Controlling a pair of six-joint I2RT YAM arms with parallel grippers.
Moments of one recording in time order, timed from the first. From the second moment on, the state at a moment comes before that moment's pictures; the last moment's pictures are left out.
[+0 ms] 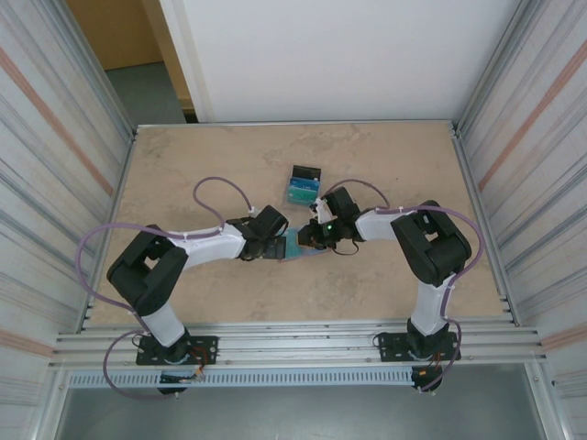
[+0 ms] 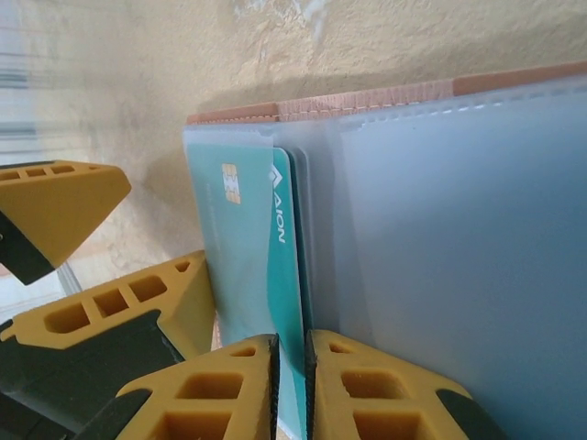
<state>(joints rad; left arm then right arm) -0.75 1.69 0.91 -0.43 -0.29 -0.60 0.56 1.87 0.90 0.02 -0.66 0.68</state>
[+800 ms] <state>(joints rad) -0.73 1.68 0.91 -0.45 -0.30 -0.60 0.55 1.80 0.80 0.10 -0.64 0.76</state>
